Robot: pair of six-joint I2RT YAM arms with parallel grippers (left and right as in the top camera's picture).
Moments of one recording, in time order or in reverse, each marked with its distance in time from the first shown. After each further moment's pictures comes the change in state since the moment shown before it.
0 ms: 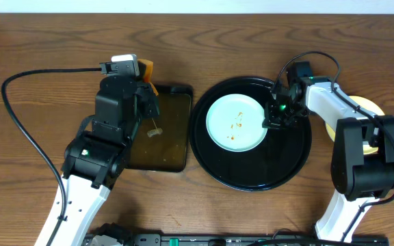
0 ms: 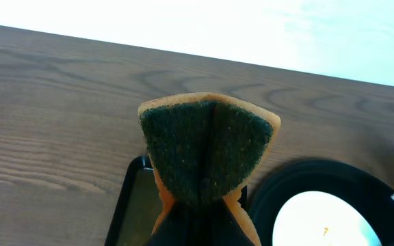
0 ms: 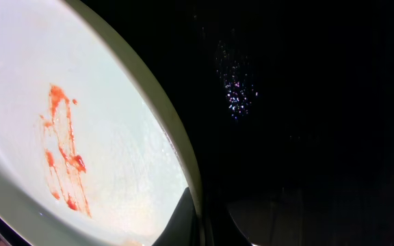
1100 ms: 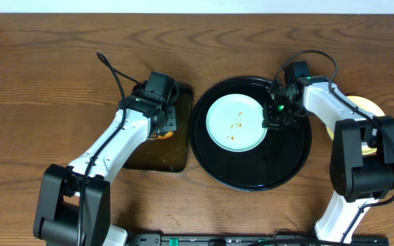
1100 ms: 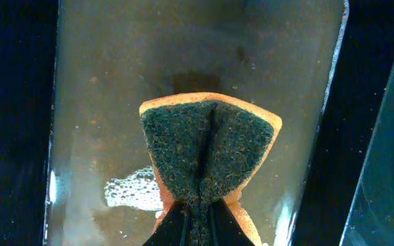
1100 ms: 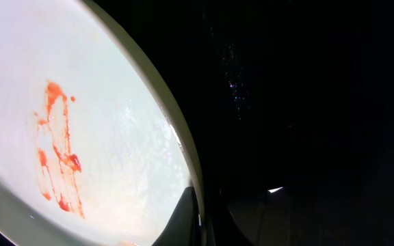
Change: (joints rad) left arm -0.001 0.553 0.000 -0.170 0.133 -0.061; right arm 0.022 -0.007 0.001 0.005 0.037 -0.015
